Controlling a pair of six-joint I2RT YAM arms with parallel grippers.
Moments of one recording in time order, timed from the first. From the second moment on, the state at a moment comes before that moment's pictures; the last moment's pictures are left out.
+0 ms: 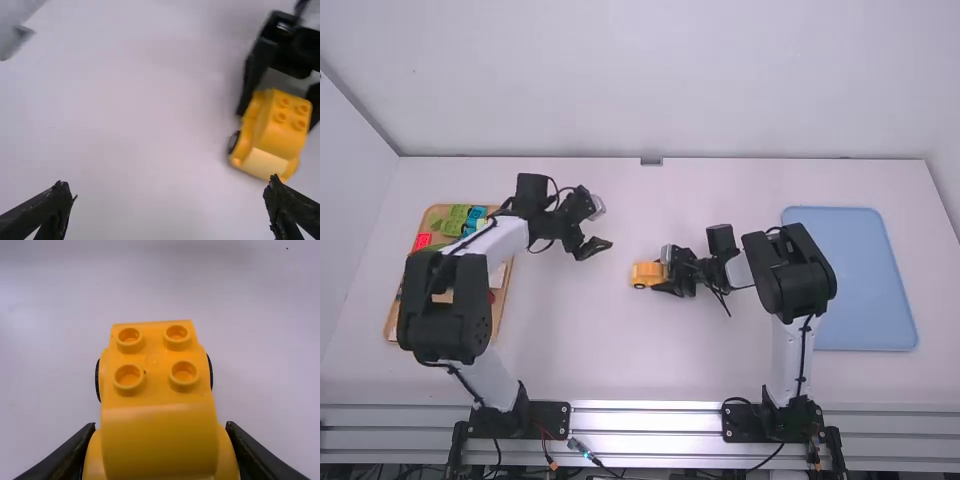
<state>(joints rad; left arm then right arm) 0.01 1.78 1.08 -0.25 0.76 0.85 0.27 2.16 0.82 0.38 -1.01 -0.91</state>
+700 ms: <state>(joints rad) 0.08 1.77 1.08 -0.13 0.85 0.78 0.32 2.09 0.87 0.27 -0.81 -0.78</state>
